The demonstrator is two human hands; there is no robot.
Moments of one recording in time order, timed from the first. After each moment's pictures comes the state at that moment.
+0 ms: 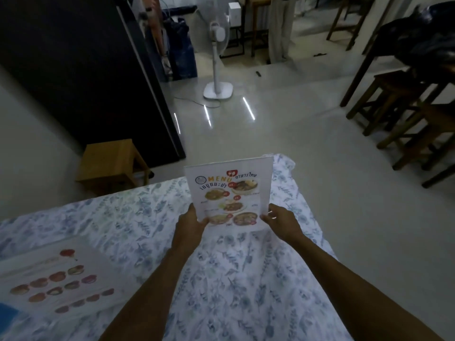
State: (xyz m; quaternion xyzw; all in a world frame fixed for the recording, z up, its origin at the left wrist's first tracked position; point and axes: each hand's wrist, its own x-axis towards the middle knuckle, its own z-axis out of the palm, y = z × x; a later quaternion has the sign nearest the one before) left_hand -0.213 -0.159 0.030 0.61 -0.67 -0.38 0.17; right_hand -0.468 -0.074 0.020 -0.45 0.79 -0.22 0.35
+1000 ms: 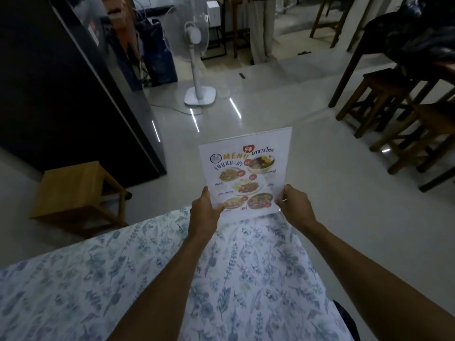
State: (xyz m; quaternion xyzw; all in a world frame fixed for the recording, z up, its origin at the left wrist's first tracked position) left_hand -0.392 -0.303 0.009 0.56 -0.69 -0.40 0.25; right_hand -0.625 -0.215 -0.006 -0.44 0.85 -0.23 0.20
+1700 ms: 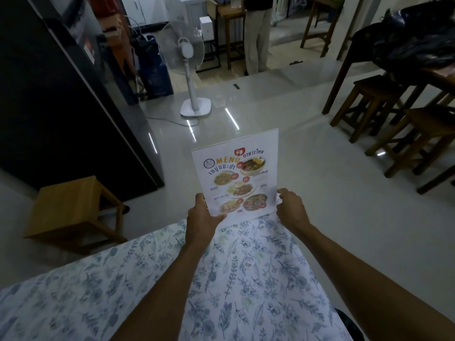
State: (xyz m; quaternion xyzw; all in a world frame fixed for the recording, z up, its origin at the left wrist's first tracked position) left_hand -0.393 -0.320 0.004 0.57 -0.68 -0.38 0.24; right_hand -0.623 -0.234 -0.008 -0.40 0.86 -0.24 0.19
